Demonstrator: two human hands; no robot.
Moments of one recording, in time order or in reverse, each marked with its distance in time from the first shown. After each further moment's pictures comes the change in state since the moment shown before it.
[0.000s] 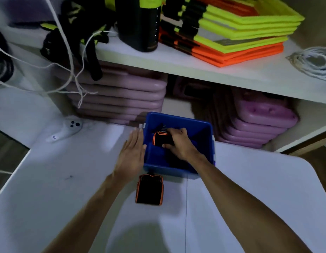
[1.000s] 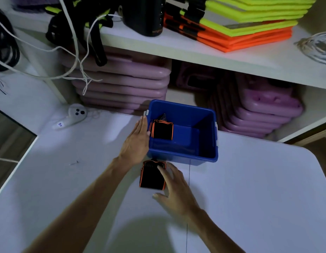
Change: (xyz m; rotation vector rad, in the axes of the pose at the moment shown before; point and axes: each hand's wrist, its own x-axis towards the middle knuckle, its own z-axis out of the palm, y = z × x) left_hand 0.000 0.005 -0.004 -0.063 -0.066 -0.022; right_hand -0.163 -0.026 0.092 0.068 0.019 -0.093
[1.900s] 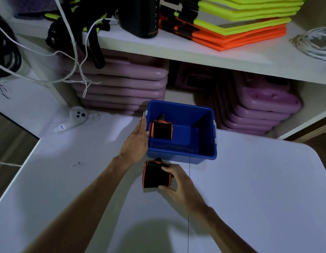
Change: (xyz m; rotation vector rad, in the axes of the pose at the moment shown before) left_hand -0.005 0.009 -0.012 -0.007 -0.062 -0.036; right_hand -0.008 0.002 -0.018 0.381 0.081 0.003
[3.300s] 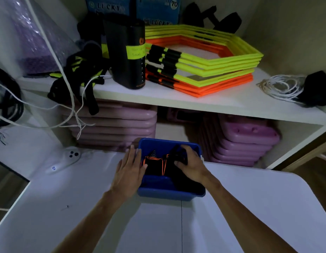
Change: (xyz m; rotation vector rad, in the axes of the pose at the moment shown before) left_hand 0.013 0.021 -0.015 0.275 0.100 0.054; right_hand 0.133 -0.007 -0.129 -0.190 0.075 0.280
